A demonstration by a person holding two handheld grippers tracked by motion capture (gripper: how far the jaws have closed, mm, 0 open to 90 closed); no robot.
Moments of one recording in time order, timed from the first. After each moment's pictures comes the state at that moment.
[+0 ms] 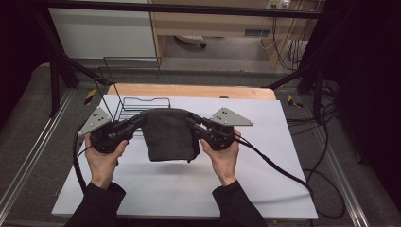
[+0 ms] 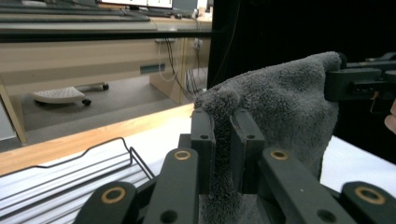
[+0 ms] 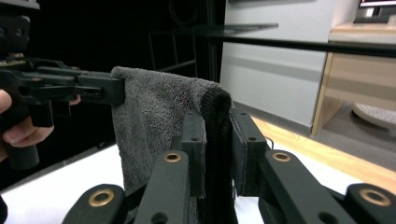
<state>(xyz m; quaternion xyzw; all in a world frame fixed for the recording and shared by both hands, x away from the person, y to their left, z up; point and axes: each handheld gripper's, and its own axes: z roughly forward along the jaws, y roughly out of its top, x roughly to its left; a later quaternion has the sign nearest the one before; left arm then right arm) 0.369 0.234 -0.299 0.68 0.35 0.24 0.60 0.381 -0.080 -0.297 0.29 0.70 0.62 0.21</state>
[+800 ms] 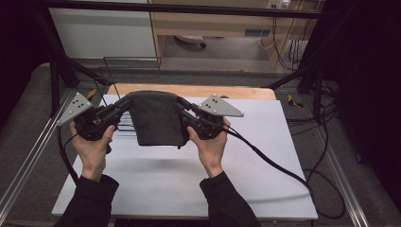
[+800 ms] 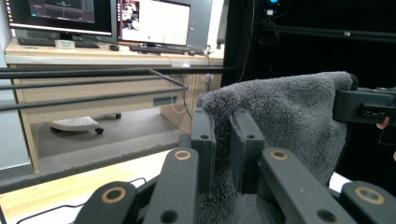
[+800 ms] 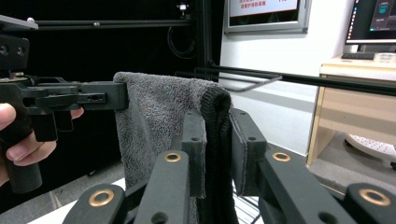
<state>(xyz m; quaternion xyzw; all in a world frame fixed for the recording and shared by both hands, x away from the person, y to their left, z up) 0.380 0.256 -0.270 0.64 0.35 0.27 0.63 0.389 -0.050 -0.266 0.28 0.66 0.65 0.24</state>
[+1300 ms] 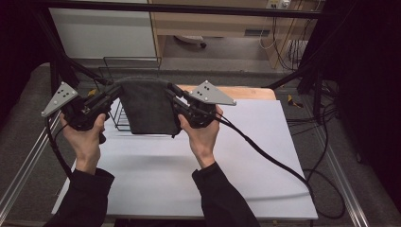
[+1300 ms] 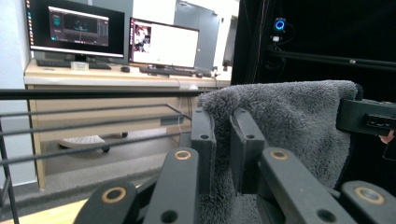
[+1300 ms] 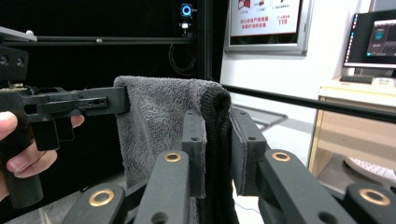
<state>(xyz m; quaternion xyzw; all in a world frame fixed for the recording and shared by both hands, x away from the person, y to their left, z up) 0.388 0.271 -0.248 0.60 0.35 0.29 0.66 0.400 -0.030 -0.238 0.26 0.65 0.66 0.26</state>
